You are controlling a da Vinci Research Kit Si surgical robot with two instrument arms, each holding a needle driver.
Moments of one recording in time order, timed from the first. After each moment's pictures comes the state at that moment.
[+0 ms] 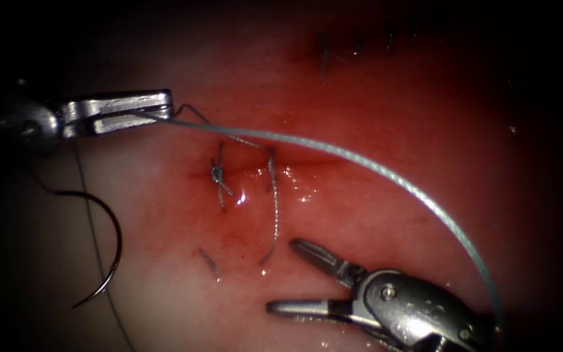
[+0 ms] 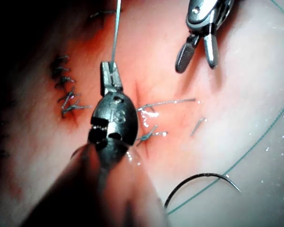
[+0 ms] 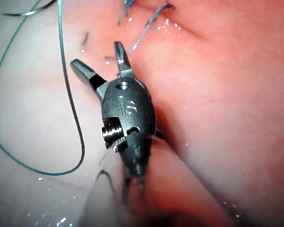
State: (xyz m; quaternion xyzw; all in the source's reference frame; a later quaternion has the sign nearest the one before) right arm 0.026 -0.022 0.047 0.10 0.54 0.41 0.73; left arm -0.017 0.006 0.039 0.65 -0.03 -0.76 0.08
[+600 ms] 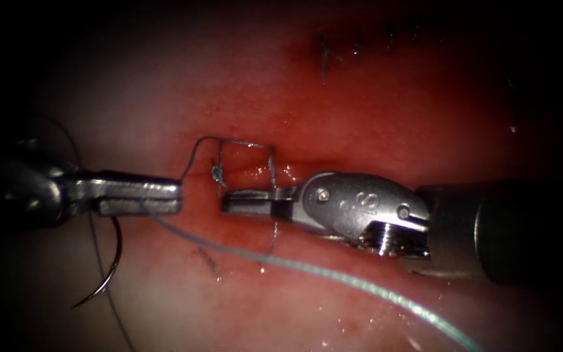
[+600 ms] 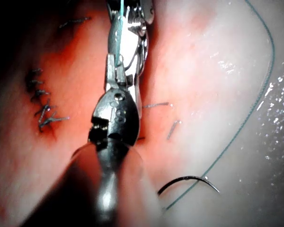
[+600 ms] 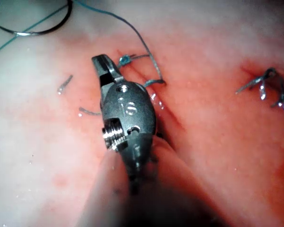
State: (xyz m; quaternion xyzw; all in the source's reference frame) right arm 0.033 -0.014 0.052 0.14 0.55 0.25 0.79; left arm -0.020 0.002 0.039 0.67 0.00 -0.73 0.15
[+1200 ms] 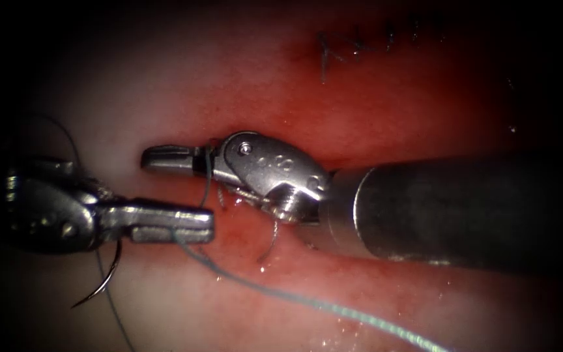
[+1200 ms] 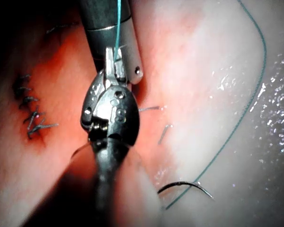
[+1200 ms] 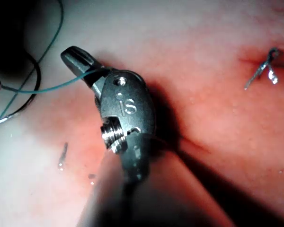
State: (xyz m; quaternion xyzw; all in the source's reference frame) right arm 0.038 -0.009 0.057 0.19 0.68 0.34 0.62; left arm -0.020 0.000 0.040 0.69 0.00 -0.71 0.12
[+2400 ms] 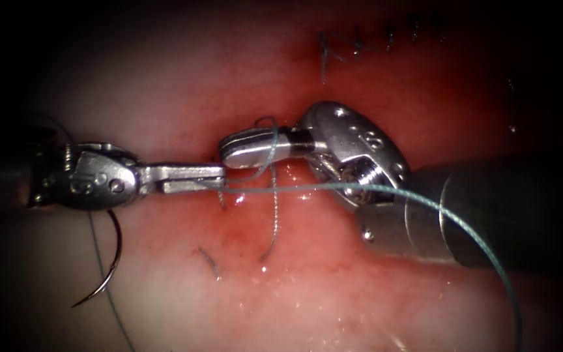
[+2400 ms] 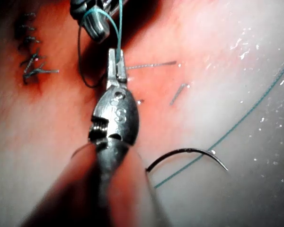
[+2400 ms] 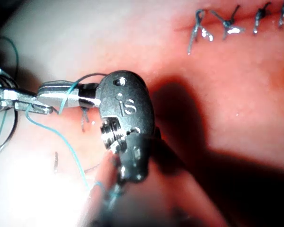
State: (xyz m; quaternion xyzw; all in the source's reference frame) right arm 0.030 -0.009 0.052 0.34 0.76 0.20 0.53; left arm -0.021 0.002 0.052 0.68 0.01 -0.73 0.05
